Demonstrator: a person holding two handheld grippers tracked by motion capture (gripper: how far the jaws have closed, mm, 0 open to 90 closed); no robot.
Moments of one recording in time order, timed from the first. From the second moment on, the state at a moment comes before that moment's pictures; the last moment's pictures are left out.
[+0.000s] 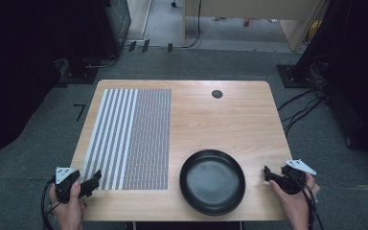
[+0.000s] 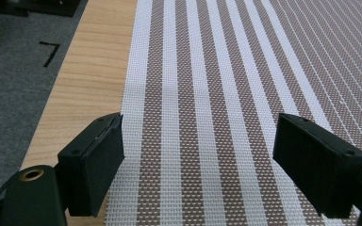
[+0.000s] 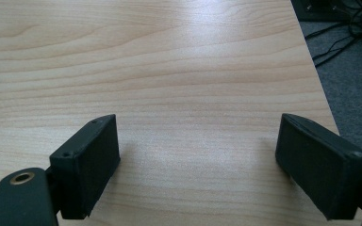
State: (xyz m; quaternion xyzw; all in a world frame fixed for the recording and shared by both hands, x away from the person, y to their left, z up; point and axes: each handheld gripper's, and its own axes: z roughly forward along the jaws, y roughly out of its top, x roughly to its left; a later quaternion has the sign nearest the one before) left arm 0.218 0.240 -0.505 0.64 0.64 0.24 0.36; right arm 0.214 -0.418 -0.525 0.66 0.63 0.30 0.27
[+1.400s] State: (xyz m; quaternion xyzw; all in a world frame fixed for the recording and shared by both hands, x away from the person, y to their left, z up) left arm 0.245 0.093 -0.435 0.68 0.53 0.21 0.46; right arm 0.213 -0.417 -0.525 0.66 0.64 0.29 0.28
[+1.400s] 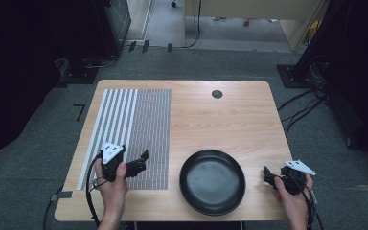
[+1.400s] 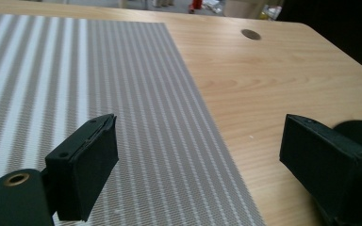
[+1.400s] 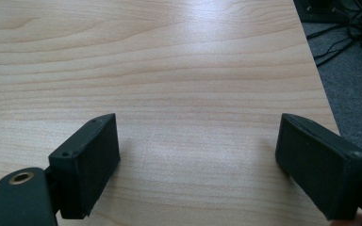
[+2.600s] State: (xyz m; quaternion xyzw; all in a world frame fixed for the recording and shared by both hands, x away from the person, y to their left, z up) left arm 0.228 0.029 -0.454 0.75 0.47 0.14 0.46; right arm 0.202 -0.401 -0.503 0.65 0.62 0.34 0.28
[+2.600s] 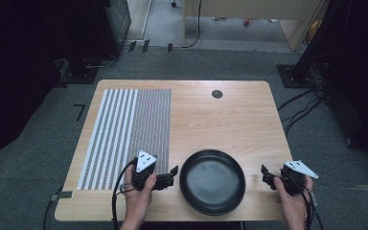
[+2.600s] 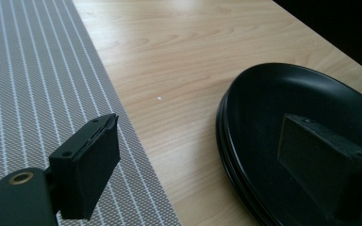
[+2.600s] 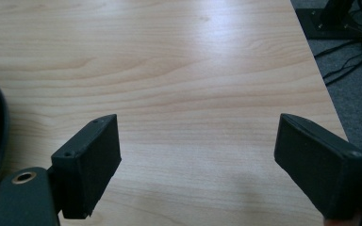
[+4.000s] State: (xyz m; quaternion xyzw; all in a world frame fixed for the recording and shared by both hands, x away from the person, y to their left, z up) left arm 0.214 -0.003 -0.474 0.78 0.44 0.10 0.43; right arm 0.186 -0.346 -0.480 0.60 0.63 0.42 0.23
